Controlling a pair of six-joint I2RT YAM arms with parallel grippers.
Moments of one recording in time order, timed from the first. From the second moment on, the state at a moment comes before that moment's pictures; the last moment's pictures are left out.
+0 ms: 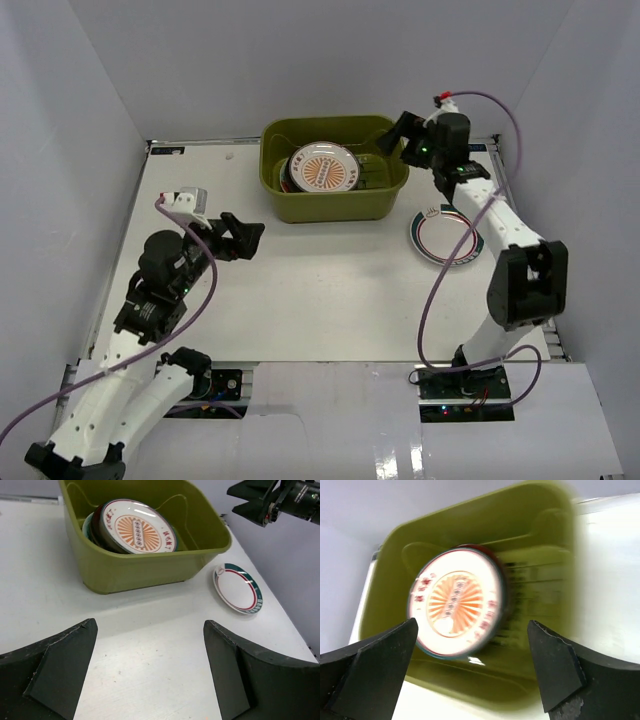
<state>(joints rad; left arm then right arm) -0.41 0.67 0.81 -0.26 0.04 -0.38 0.25 1.72 1.46 -0.05 -0.23 0.53</state>
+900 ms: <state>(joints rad) -0.59 0.49 0.64 -0.30 -0.08 -0.31 -0.28 1.51 0.62 0.10 -0.08 0.67</state>
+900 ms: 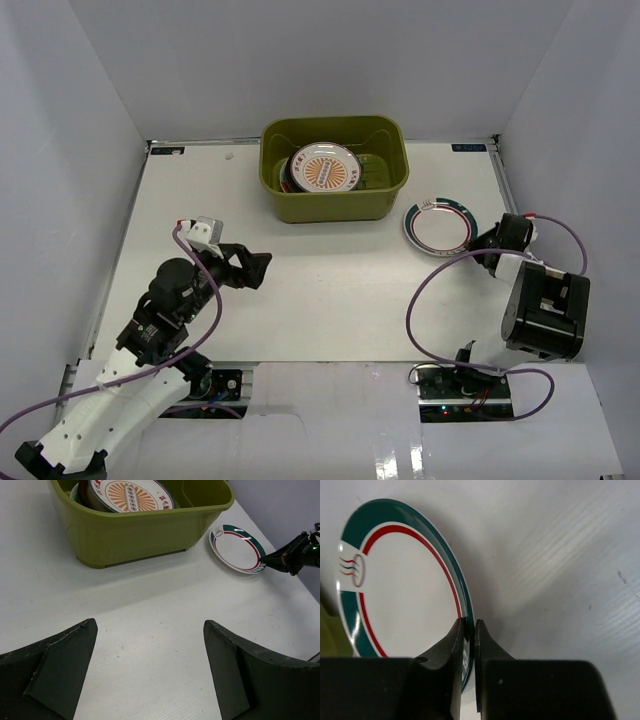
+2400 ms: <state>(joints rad) -0.56 0.61 0.64 -0.31 -0.23 -0.32 0.34 1.95 1.75 -0.17 -0.18 0.51</state>
